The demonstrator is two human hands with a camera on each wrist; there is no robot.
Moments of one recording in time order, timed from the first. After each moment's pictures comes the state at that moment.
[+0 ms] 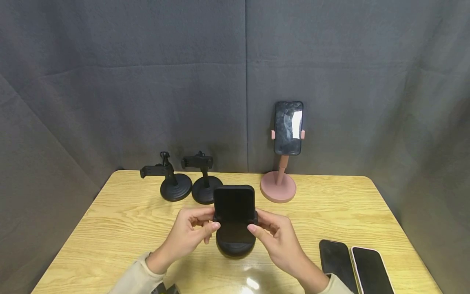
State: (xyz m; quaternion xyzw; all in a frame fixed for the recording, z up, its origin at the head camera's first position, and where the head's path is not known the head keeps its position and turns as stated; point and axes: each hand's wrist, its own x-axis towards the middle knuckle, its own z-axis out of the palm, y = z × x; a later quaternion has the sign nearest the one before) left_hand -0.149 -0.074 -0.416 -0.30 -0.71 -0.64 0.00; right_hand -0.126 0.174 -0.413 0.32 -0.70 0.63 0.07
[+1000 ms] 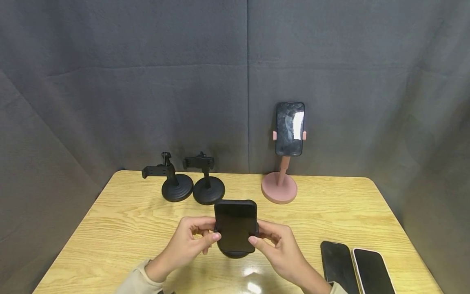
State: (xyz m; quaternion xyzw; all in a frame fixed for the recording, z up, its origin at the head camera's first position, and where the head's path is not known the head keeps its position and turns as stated) left_hand -0.138 -0.079 -0.424 -0.31 -0.70 -0.64 -0.03; right_hand -0.117 0.180 -0.430 0.33 -0.70 0.63 0.05
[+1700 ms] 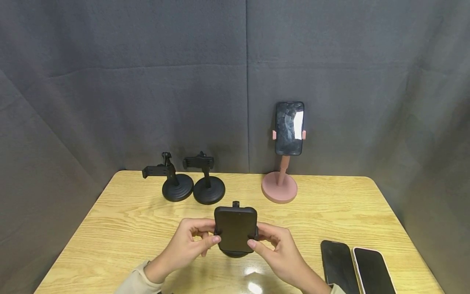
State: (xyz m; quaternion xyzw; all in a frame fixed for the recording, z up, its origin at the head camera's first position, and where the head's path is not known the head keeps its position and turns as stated) left_hand -0.135 -0.082 -0.426 -0.29 -0.72 -0.63 -0.05; right_hand -0.114 0.179 -0.434 0.33 -0.71 0.62 0.05
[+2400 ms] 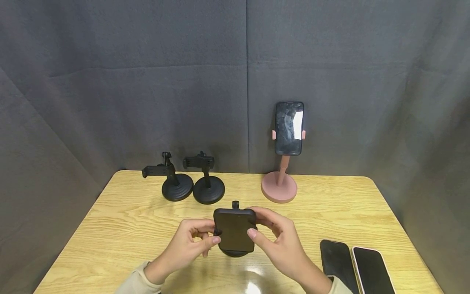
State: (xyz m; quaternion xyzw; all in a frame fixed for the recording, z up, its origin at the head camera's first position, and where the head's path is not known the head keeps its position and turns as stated) left_hand -0.135 -0.083 -0.432 -0.29 -0.71 -0.64 -0.06; right_hand -0.114 0.172 -0.403 0.31 -0.73 0.60 0.11
